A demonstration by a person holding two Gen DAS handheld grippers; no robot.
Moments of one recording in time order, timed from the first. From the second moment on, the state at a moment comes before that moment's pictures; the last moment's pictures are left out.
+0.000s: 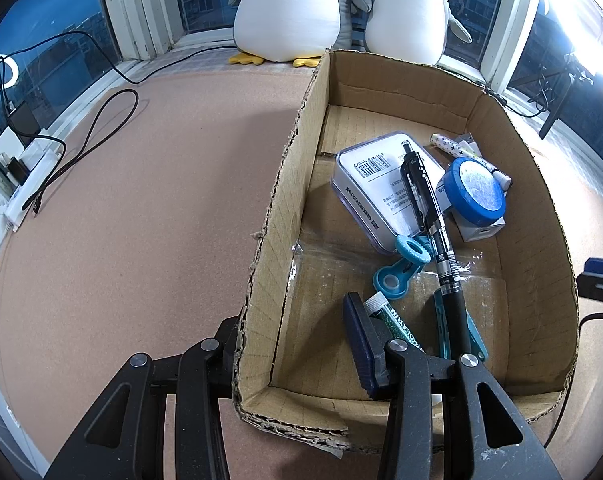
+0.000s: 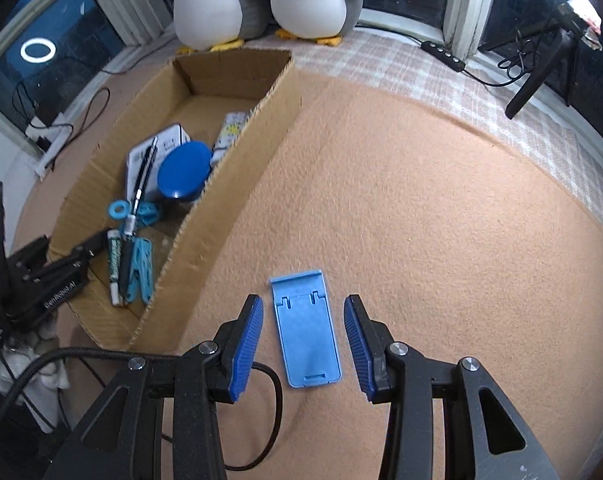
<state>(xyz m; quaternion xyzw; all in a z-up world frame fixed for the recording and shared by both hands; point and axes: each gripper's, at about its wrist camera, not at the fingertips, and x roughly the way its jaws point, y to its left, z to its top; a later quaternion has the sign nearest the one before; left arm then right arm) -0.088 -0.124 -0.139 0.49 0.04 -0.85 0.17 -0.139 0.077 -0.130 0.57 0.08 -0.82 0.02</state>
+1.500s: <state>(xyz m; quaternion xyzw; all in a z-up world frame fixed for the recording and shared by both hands) -0.089 -0.123 -0.141 0.49 0.04 -0.85 0.16 -0.104 0.058 -0.158 0.59 0.10 -0.80 -0.02</state>
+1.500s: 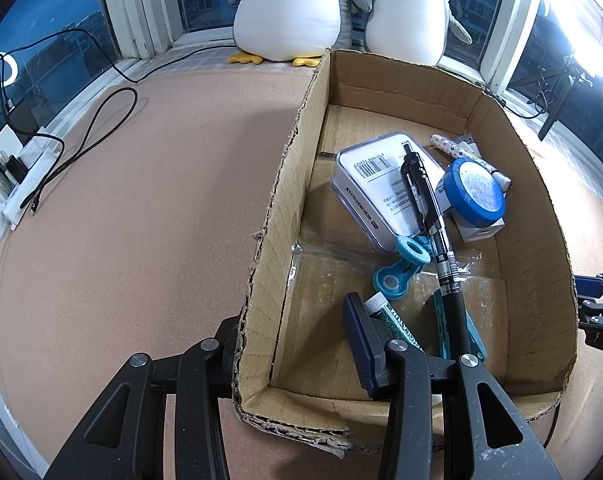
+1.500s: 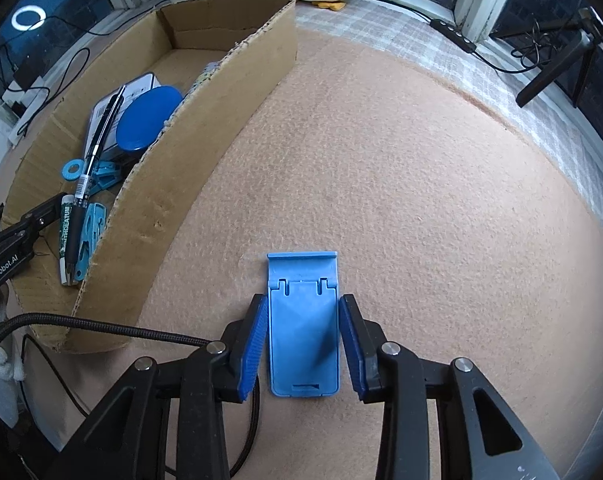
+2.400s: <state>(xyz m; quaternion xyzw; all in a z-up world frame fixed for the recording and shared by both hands) -0.091 -0.123 -0.141 0.49 0.03 -0.86 0.16 -0.141 0.090 -0.099 0.50 -0.01 -0.86 -0.03</state>
